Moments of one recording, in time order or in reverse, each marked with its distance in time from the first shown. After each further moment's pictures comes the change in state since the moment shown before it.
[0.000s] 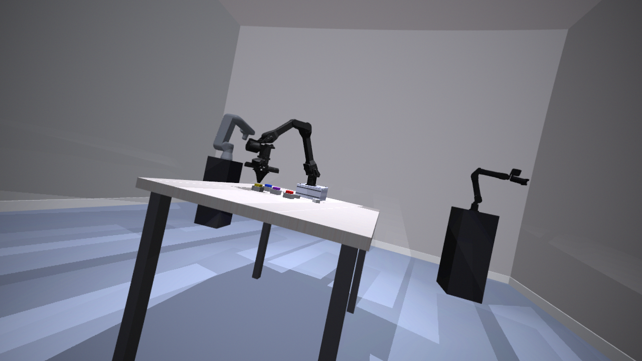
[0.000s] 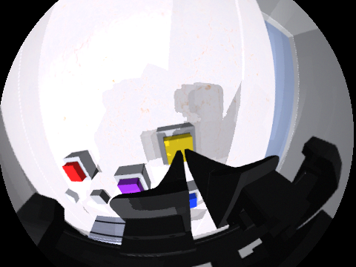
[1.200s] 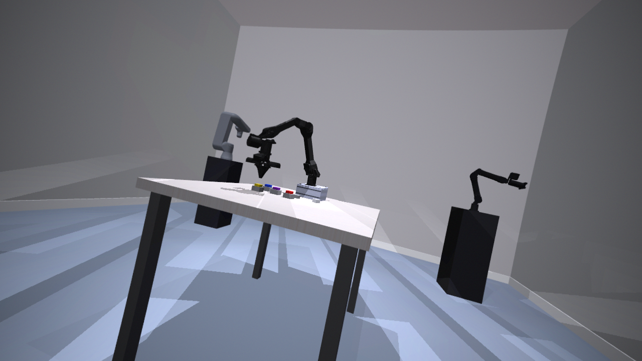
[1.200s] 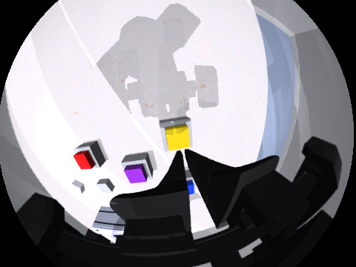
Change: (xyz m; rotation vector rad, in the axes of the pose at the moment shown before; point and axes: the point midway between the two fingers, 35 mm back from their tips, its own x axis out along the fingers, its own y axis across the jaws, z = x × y) arm -0.028 0.002 -0.003 0.000 0.016 0.011
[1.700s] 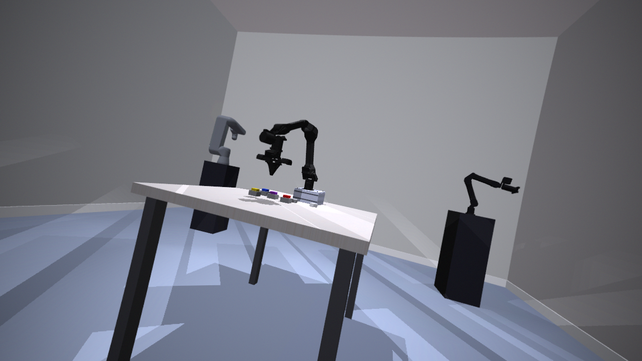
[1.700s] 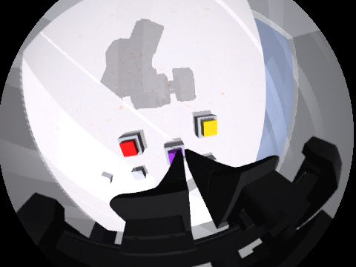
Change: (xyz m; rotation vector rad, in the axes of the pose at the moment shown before) arm -0.053 0.079 0.010 0.003 -0.014 0.007
